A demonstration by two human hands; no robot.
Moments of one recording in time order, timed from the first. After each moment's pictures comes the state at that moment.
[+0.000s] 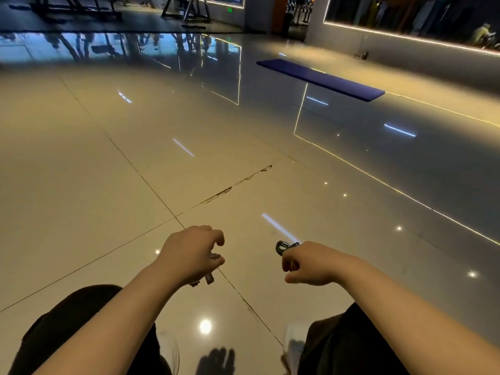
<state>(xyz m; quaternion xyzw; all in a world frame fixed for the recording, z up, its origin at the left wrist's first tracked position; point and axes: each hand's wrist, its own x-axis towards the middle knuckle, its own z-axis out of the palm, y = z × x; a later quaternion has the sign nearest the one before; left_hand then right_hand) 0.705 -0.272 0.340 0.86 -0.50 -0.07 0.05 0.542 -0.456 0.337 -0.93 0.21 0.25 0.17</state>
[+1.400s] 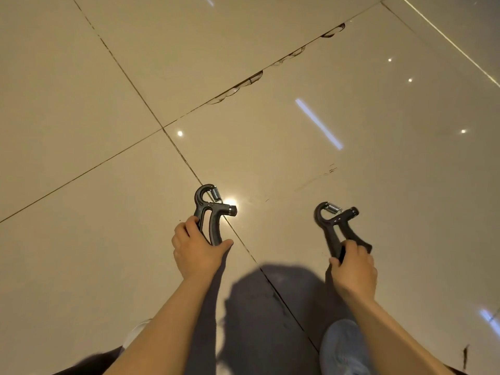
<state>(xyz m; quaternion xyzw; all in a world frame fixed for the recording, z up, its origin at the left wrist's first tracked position) 0.795 -0.361 -0.026 0.96 -0.04 -0.18 0.20 0.601 -0.560 -0.021 -0.81 0.55 0.15 0.15</state>
